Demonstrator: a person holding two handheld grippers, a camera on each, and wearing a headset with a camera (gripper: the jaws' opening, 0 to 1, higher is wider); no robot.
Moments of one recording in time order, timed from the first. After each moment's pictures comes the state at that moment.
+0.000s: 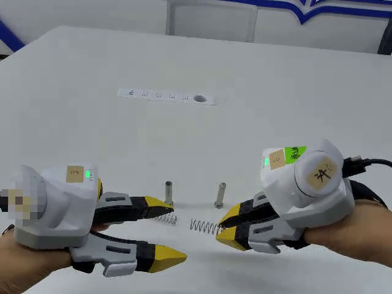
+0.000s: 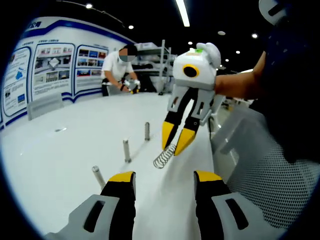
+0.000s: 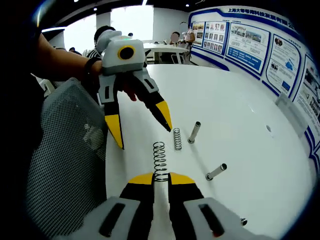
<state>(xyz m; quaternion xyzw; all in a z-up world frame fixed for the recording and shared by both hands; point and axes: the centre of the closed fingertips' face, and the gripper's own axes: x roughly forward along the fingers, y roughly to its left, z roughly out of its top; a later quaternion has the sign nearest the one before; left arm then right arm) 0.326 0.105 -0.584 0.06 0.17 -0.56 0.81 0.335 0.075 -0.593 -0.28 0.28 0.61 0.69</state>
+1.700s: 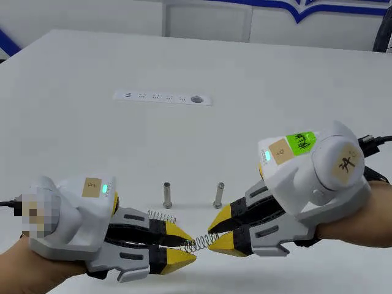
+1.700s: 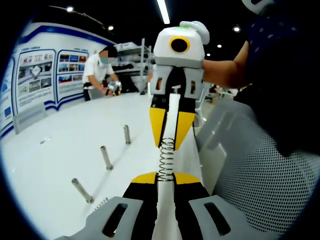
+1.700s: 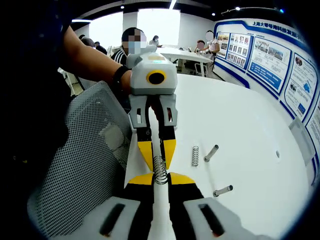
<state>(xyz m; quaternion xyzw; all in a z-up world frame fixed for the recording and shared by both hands) 0.305 0.084 -0.587 0.09 0.16 -0.61 0.77 0.304 0.086 -0.560 -0.30 0.23 0.67 0.63</state>
